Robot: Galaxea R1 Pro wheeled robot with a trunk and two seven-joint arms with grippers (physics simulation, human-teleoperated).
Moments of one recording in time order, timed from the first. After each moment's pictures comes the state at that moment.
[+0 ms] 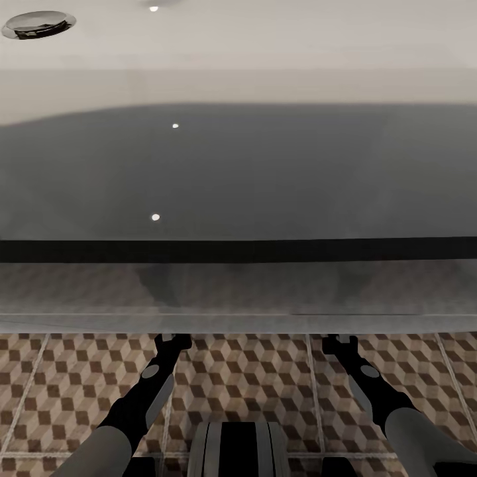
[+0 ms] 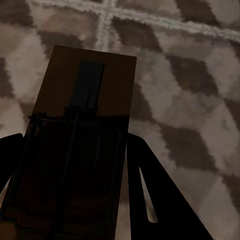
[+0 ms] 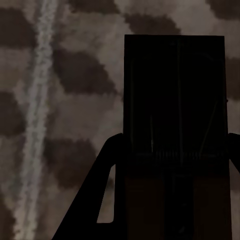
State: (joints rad) left arm -0.59 -0.05 -0.14 -0.68 0.24 -0.15 0.11; right arm -0.71 -0.14 0.00 -0.39 -0.04 -0.27 0.11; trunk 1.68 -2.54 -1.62
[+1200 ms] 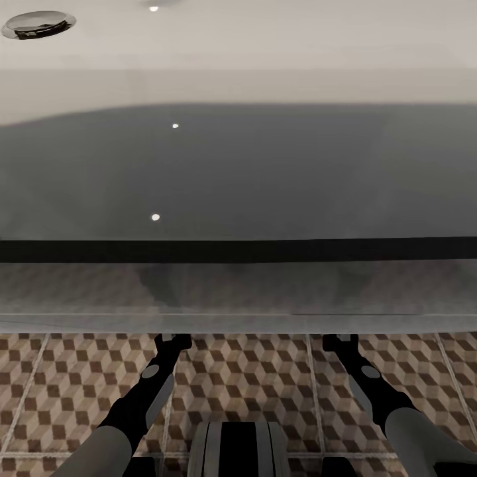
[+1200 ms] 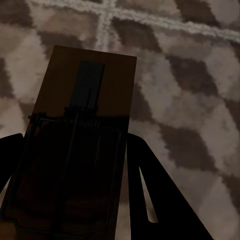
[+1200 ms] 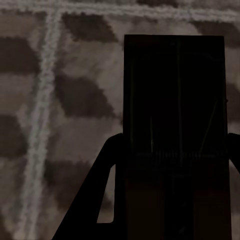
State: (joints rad) left arm -0.59 -0.05 -0.14 -0.68 0.24 -0.15 0.11; right arm -0.71 -0.14 0.00 -0.39 -0.05 -0.33 0.11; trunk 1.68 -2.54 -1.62
